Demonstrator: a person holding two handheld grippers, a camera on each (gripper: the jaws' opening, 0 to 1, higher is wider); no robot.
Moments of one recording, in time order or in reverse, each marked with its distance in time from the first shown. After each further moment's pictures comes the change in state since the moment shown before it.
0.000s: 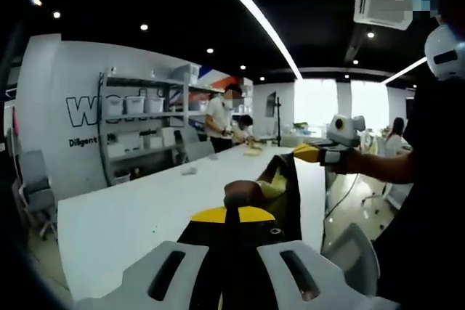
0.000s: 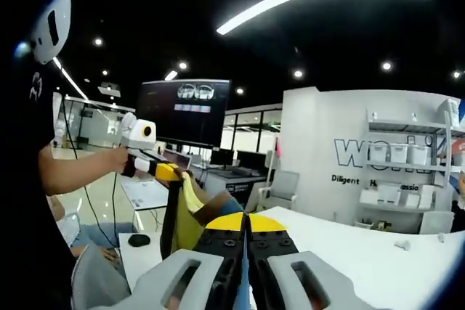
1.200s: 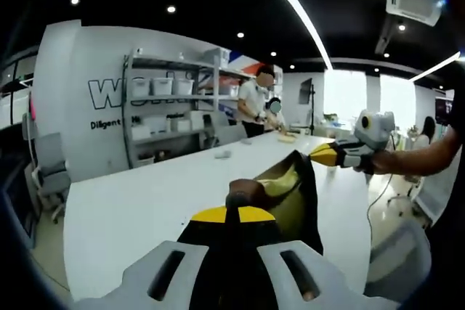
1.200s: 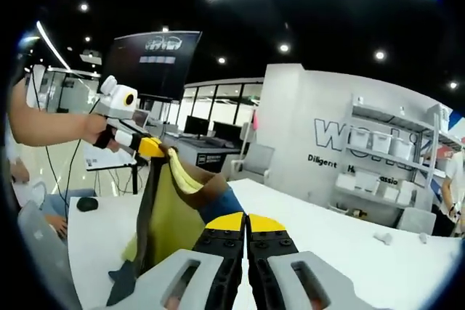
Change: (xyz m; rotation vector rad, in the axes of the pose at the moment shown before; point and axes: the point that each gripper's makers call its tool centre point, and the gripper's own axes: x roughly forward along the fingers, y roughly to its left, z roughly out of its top) left arm 0.088 0.108 -0.064 -0.042 0.086 0.154; right arm 0.080 -0.103 -0.107 -0.076 0.175 -0.136
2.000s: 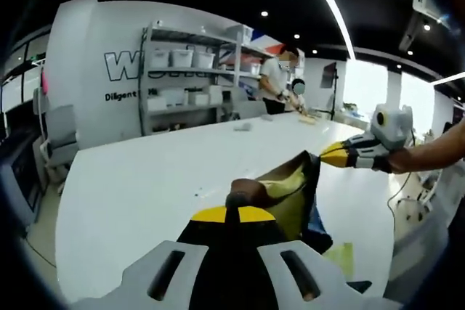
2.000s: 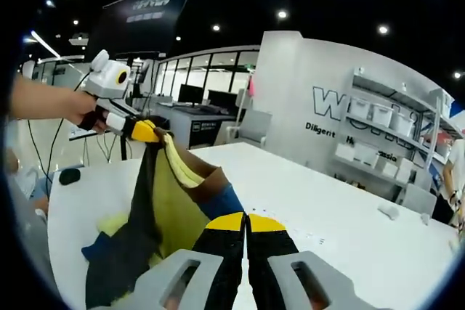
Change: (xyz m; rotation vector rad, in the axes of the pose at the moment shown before) left arm 0.048 0.053 -0.080 -0.080 0.122 0.101; right arm 0.058 -0.007 -0.093 0.010 0.192 -0.017
